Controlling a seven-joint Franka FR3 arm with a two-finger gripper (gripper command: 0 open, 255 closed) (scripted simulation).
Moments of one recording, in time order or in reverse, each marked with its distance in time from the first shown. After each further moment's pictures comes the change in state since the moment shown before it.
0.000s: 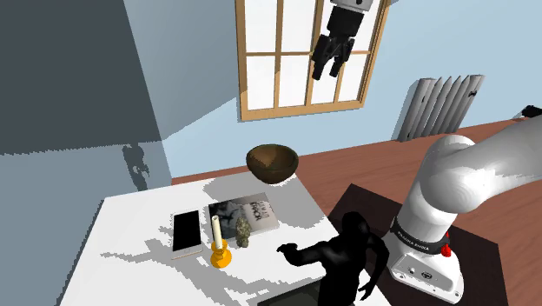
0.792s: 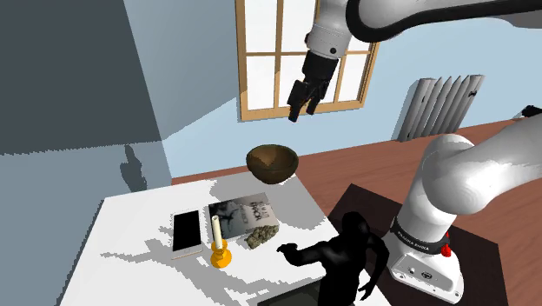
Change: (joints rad) arm 0.093 -0.008 0.131 -0.242 0.104 0.249 0.074
